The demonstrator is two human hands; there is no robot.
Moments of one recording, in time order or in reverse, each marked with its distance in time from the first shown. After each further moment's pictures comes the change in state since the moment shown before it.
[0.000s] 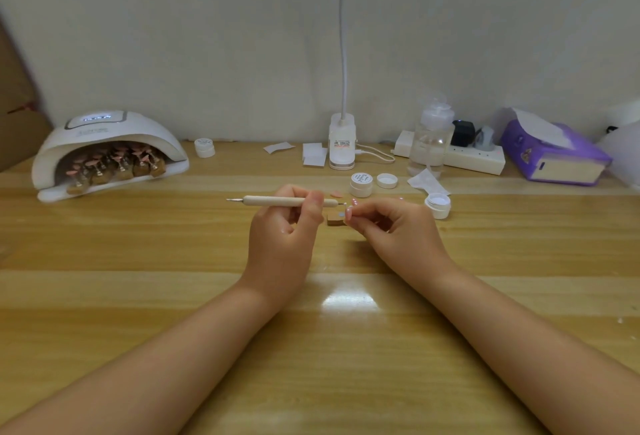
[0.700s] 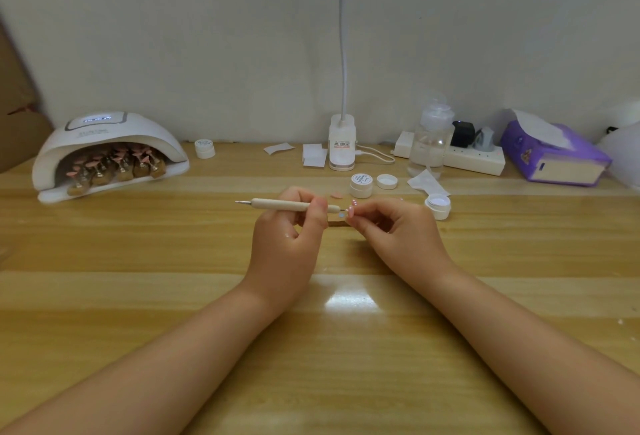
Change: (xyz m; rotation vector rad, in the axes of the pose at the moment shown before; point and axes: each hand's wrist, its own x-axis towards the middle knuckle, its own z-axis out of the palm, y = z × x) left_hand -0.001 -0.004 0.001 0.057 -0.033 0.035; right_hand 0.001 0.000 0.000 -0.027 0.016 0.036
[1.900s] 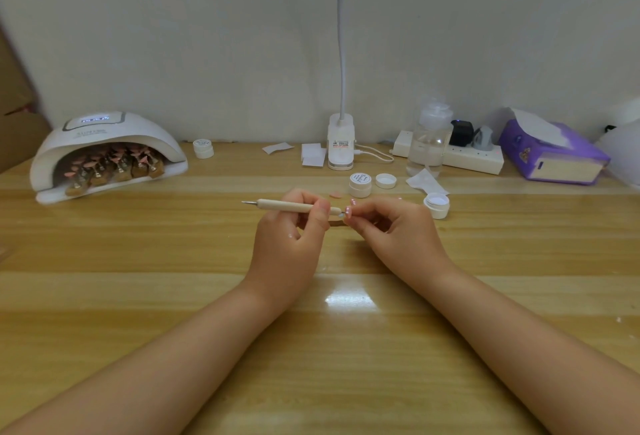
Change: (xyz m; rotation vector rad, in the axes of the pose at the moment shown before) left_hand -0.001 -0.001 0.001 0.024 -0.032 -0.004; right_hand -0.001 -0.002 0.000 -0.011 -0.011 0.002
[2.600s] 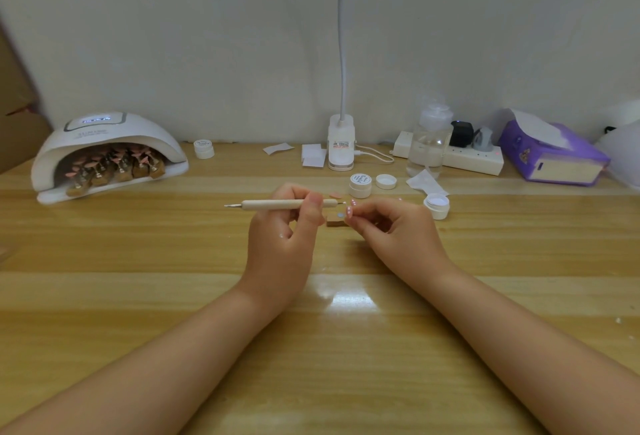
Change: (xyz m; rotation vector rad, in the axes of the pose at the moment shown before) left_hand 0.000 0.006 -0.003 -0.067 0.071 0.049; right_hand 0.000 0.001 0.000 -0.005 0.008 0.023
